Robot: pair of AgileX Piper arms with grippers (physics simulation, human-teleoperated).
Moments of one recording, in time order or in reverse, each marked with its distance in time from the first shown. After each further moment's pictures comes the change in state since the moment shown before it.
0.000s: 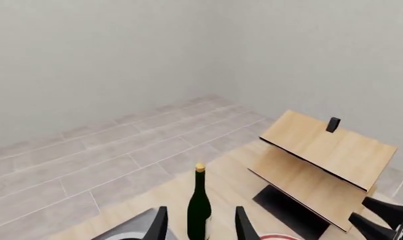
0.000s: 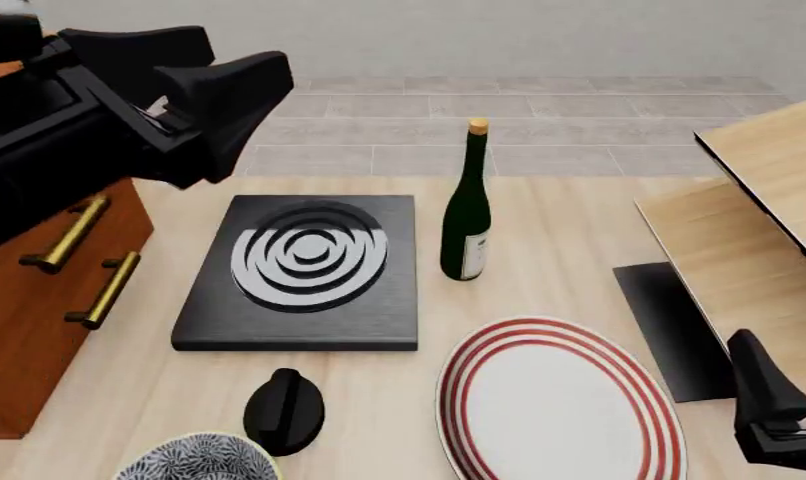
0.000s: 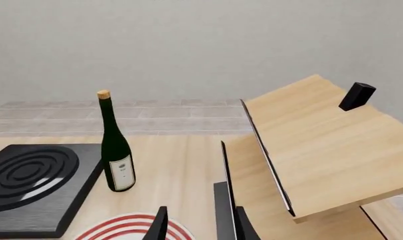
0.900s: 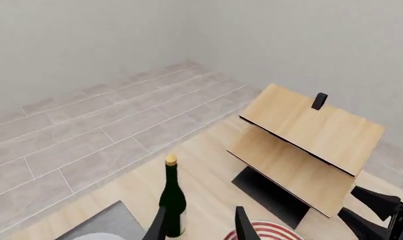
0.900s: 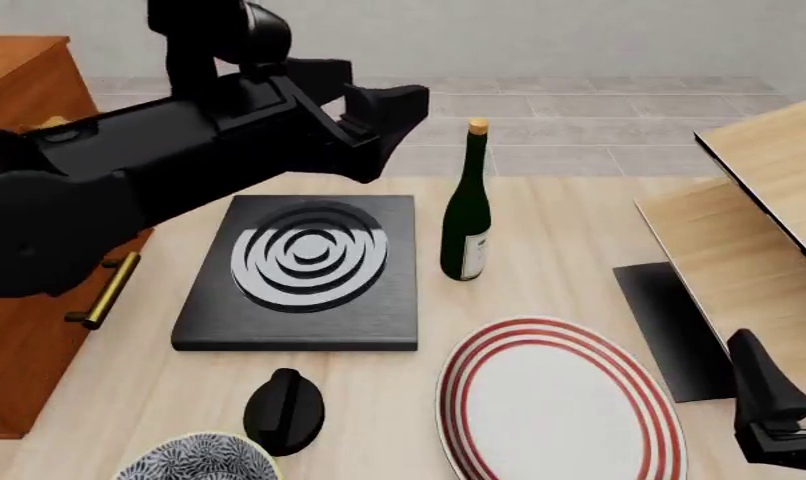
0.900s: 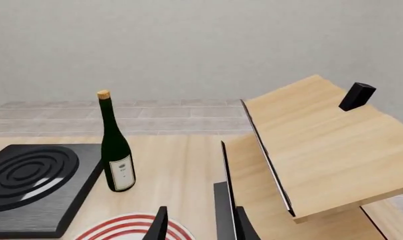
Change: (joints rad) left arm -0.097 0.307 -0.161 -0.002 -0.024; right arm 0.000 0.000 0.000 -0.001 -0.001
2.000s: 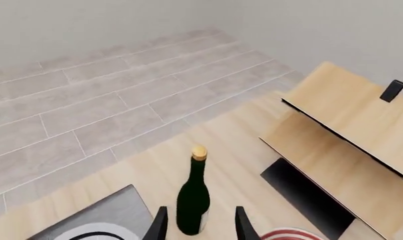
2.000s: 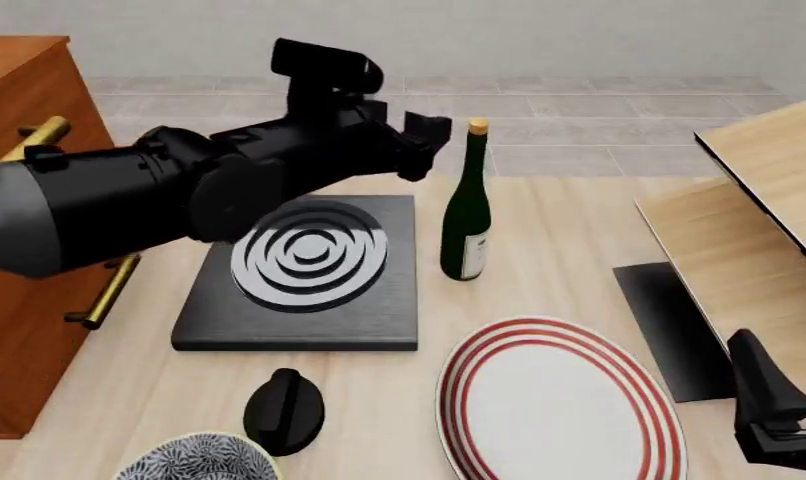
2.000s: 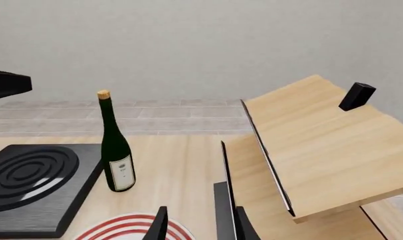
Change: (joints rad) left arm 0.094 0.337 -0.138 -0.066 -0.042; right arm 0.000 -0.001 0.000 0.001 0.000
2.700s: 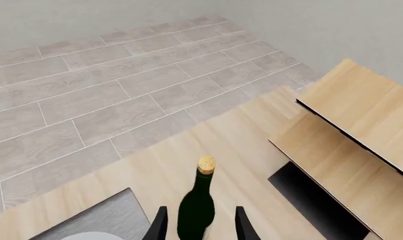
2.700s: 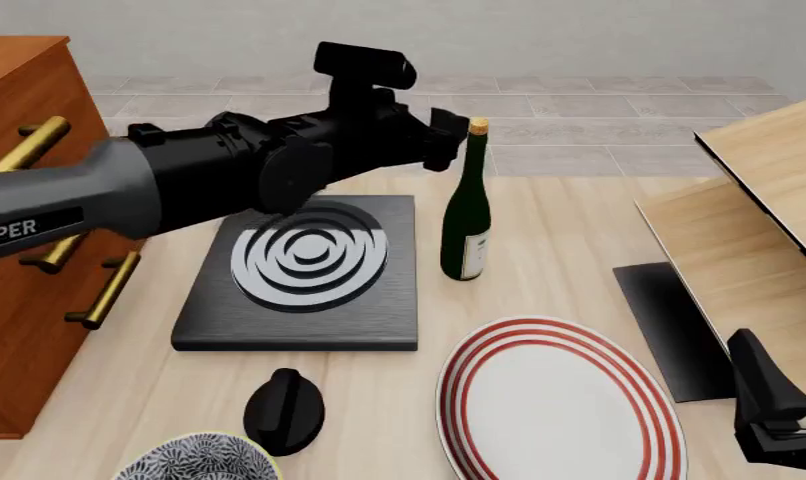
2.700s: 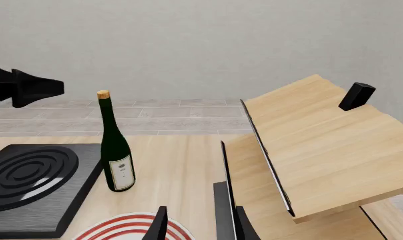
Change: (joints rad) left arm 0.014 0.170 -0.167 0.048 -0.020; right arm 0.000 0.006 0.000 -0.006 0.000
